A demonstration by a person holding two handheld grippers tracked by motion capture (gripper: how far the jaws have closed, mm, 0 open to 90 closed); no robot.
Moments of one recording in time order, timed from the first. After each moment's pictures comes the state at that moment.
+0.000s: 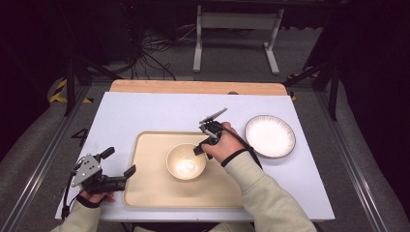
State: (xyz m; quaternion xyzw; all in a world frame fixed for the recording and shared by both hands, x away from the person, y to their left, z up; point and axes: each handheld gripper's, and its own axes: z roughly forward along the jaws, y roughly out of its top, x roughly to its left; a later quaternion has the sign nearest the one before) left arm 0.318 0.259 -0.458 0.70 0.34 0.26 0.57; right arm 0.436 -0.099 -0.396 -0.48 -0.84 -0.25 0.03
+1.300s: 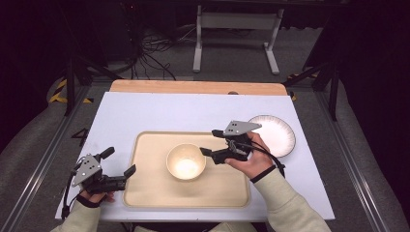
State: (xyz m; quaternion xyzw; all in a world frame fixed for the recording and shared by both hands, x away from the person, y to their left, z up) left arm 0.319 0.259 -0.459 0.70 0.35 0.26 0.57; right arm 0.387 -0.158 -0.375 -0.25 -0.82 -0.49 -0.13
